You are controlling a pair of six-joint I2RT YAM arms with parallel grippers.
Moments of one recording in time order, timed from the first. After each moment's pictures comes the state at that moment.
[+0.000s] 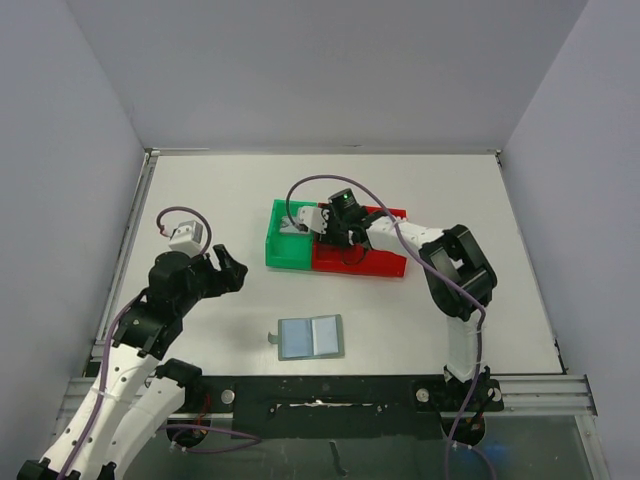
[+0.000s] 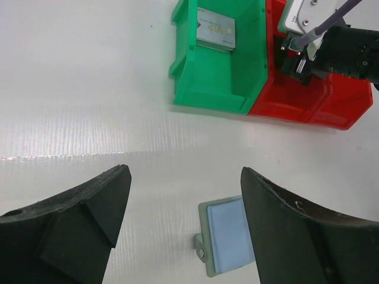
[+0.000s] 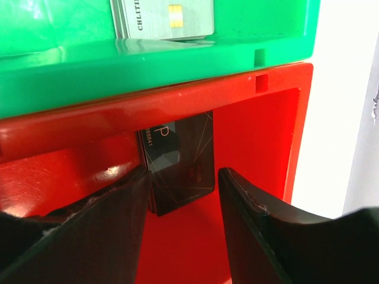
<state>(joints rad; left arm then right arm) -0.36 0.62 0.65 -0.51 -0.03 -0.52 0.61 1.99 1.33 -0.18 0.01 -0.93</state>
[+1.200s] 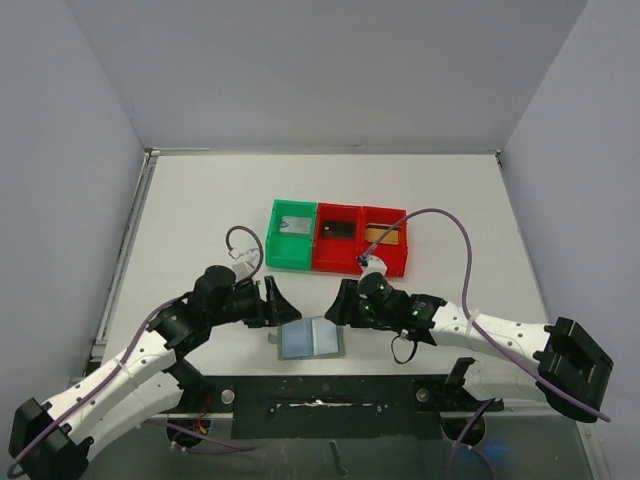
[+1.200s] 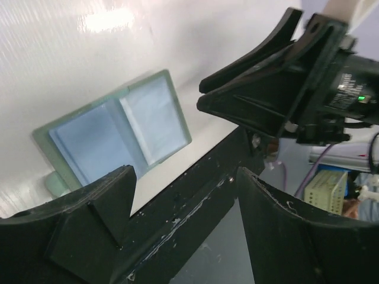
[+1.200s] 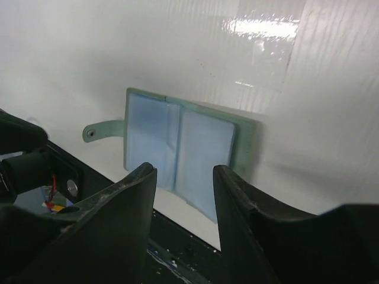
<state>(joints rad) -0.64 0.71 0.48 -0.29 0.37 -0.83 0.94 1.15 0.58 -0.16 0.05 0.90</state>
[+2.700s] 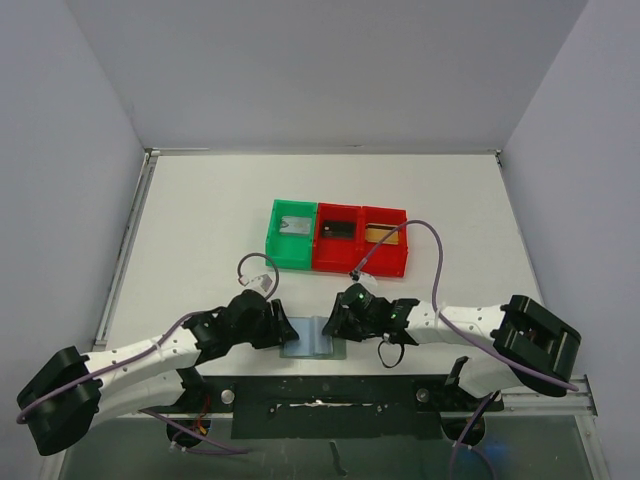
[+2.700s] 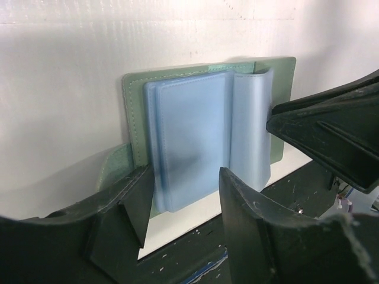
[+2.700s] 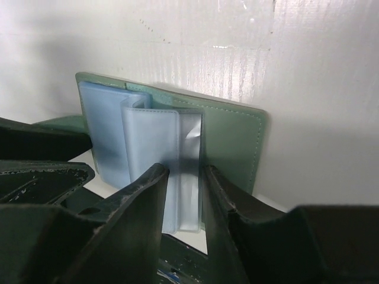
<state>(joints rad) -0.90 0.97 0.31 -0.15 0.02 -1.02 1.02 1.37 0.54 -0.07 0.04 1.12</state>
